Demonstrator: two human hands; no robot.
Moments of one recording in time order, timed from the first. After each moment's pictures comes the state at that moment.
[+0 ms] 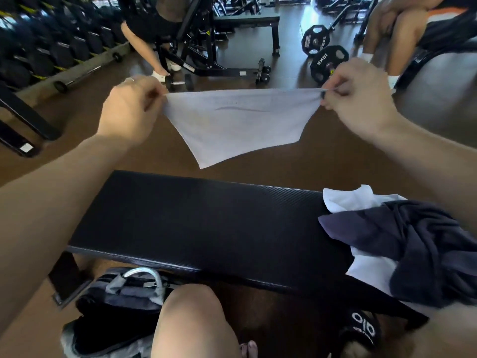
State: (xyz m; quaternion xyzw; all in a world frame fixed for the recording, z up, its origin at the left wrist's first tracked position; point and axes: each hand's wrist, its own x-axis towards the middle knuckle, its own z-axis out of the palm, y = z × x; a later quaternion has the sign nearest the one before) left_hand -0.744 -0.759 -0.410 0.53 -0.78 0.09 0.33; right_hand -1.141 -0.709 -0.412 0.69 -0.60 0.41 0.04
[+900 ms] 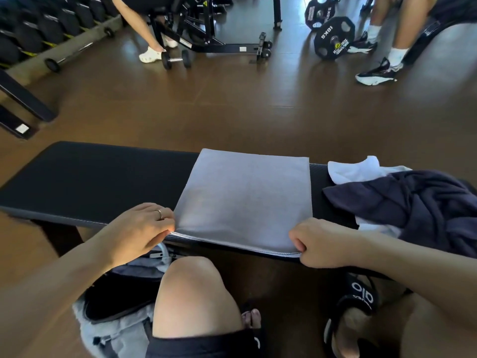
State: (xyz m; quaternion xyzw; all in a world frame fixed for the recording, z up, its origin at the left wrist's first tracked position) left_hand -0.663 -0.618 -0.587 0.32 -0.95 0.04 0.01; right_hand -1.064 -0.551 -0.572 0.80 -0.54 -0.14 -0.23
